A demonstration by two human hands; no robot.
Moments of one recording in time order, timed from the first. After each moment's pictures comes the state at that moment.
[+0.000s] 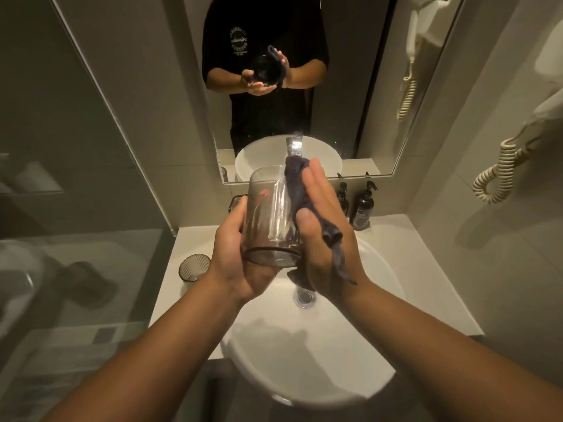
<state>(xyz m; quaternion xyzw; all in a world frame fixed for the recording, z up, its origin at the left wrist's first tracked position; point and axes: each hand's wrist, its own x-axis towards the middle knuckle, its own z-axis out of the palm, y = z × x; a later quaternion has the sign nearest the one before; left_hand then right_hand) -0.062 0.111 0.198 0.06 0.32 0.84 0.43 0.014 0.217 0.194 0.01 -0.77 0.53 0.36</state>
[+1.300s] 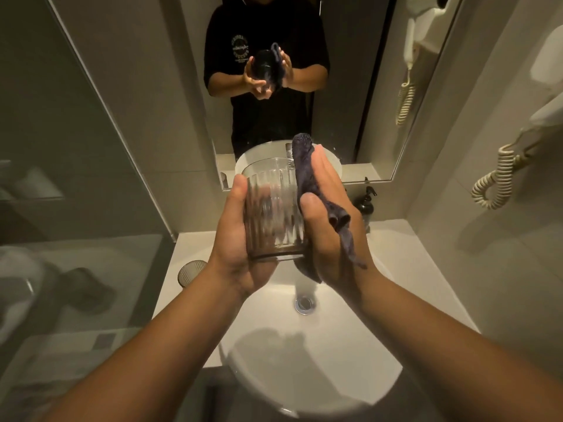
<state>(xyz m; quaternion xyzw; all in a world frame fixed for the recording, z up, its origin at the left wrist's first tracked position) -0.066 0.125 0.216 0.16 0.34 0.84 0.38 0.006 0.233 0.218 0.01 -0.75 0.56 0.36</state>
